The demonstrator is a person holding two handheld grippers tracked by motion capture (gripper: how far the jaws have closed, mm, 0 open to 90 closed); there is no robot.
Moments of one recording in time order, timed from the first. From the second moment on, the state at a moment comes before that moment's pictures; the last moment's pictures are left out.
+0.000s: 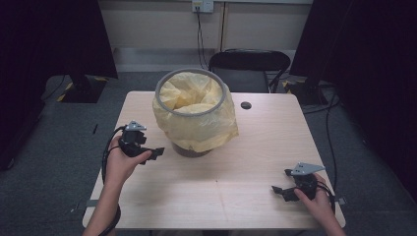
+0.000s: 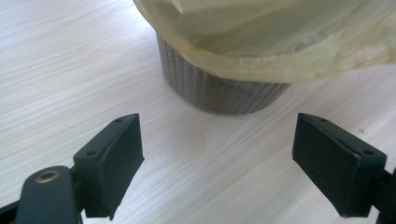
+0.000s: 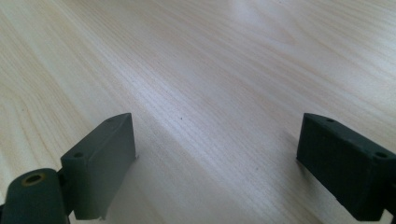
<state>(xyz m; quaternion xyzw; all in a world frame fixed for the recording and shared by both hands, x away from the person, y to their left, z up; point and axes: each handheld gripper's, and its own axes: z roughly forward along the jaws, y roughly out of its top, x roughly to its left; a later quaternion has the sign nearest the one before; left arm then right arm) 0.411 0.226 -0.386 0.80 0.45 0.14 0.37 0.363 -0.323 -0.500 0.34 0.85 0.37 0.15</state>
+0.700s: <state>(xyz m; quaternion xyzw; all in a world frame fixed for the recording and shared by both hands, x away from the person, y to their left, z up) 0.416 0.231 -0.338 0.81 0.44 0.14 0.35 0.363 -0.323 -0.500 0.34 0.85 0.37 0.15</state>
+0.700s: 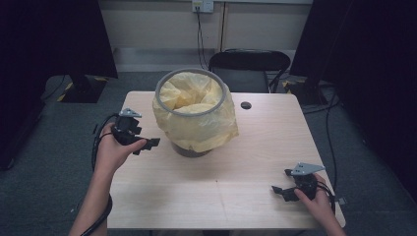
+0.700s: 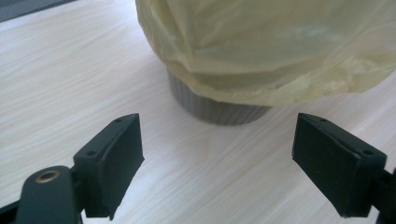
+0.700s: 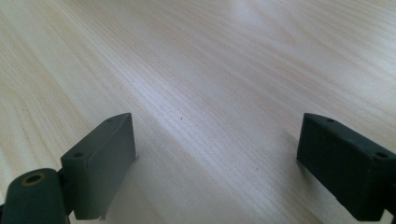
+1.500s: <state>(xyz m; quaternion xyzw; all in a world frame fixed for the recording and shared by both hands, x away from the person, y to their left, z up) 0.431 0.229 -0.274 0.81 0.43 0.16 0.36 0.363 -0.323 -0.500 0.34 0.85 0.37 0.15</state>
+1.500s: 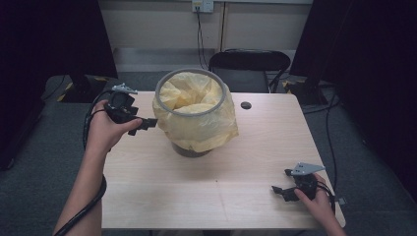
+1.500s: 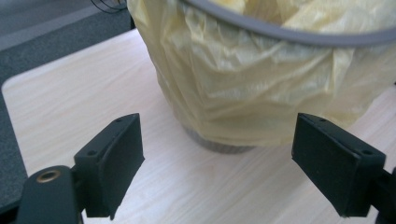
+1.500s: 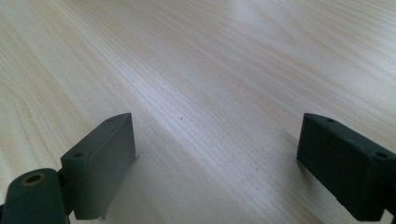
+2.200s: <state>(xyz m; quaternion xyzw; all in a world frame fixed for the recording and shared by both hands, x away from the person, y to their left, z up) 0.456 0.227 -0.240 0.80 0.45 0.18 0.37 0.363 -0.323 -0.500 0.34 0.85 0.37 0.15</state>
